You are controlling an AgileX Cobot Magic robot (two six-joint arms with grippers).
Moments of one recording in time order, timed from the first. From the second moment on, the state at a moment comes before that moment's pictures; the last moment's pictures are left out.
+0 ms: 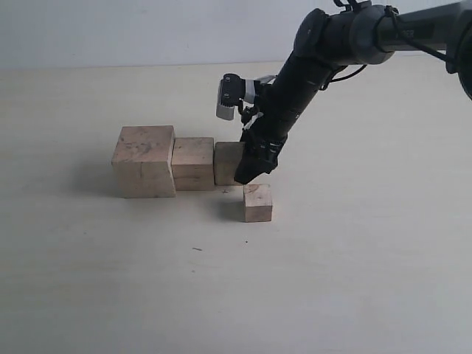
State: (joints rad) left arm -0.04 0.01 0.00 -0.01 0.37 -0.06; right arm 0.53 2.35 -1.73 0.56 1.02 -1.37
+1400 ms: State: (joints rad) left arm -0.04 0.01 0.00 -0.01 0.37 -0.06; right arm 0.53 1.95 -1.62 0.34 1.22 -0.71
